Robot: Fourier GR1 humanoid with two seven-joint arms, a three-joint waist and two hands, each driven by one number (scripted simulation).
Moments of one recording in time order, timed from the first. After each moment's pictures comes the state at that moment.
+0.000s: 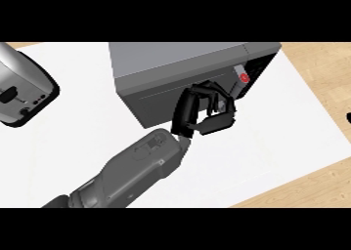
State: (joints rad) left arm -0.88 0.00 -0.80 -0.87 0.87 0.61 -0.54; right arm 0.10 -0.51 -0.11 -2.10 -0.69 0.39 -0.14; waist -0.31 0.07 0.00
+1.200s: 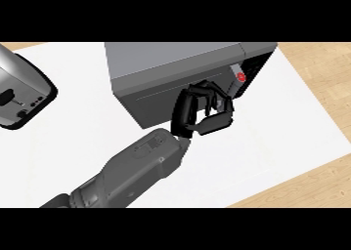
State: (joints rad) left arm -0.89 0.00 -0.83 -0.84 0.97 0.61 -0.68; right arm 0.06 -0.58 -0.18 -2.09 -0.81 0.38 -0.08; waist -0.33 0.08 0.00
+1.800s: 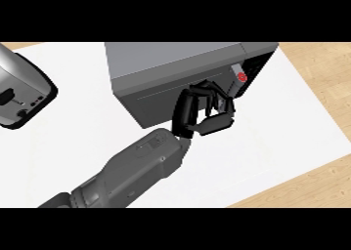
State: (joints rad) left arm -0.90 0.00 -0.85 -0.82 1.01 0.61 -0.72; right arm 0.03 -0.62 -0.17 -2.10 -0.89 0.44 -0.05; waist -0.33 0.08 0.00
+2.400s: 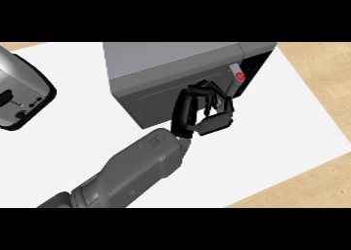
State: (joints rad) left arm -0.90 0.00 -0.86 -0.81 1.04 0.61 -0.76; right arm 0.02 -0.65 -0.18 -2.09 -0.95 0.46 -0.03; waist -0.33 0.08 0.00
